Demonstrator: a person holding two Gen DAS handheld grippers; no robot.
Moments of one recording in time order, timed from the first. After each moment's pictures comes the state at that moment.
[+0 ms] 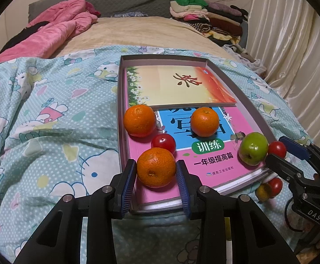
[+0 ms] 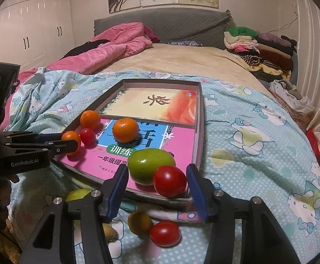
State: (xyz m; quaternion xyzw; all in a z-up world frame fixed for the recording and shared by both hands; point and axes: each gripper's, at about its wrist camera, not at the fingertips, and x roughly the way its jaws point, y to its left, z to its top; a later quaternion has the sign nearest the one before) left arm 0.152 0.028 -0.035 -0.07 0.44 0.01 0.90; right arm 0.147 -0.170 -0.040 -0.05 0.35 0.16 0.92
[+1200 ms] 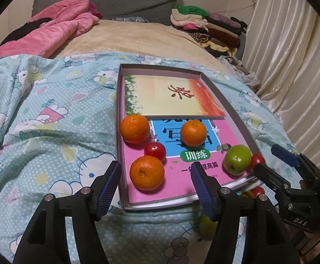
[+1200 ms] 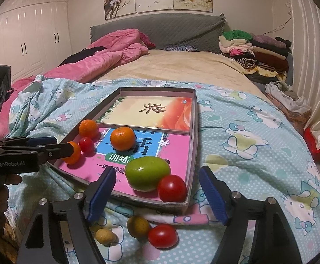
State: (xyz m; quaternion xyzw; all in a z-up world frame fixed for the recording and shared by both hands) left arm 0.141 0.036 -0.014 -0.12 0.41 -0.01 0.90; right arm 0.143 -0.175 -0.033 -0.03 0.33 0.15 0.93
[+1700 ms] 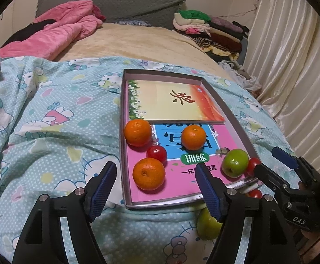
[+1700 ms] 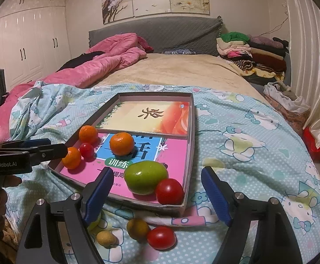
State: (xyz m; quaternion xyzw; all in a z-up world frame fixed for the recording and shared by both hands) left arm 0.135 0.038 -0.007 -0.12 0.40 0.00 0.91; right arm 0.141 -0.179 -0.027 -0.02 0.32 0.15 0.94
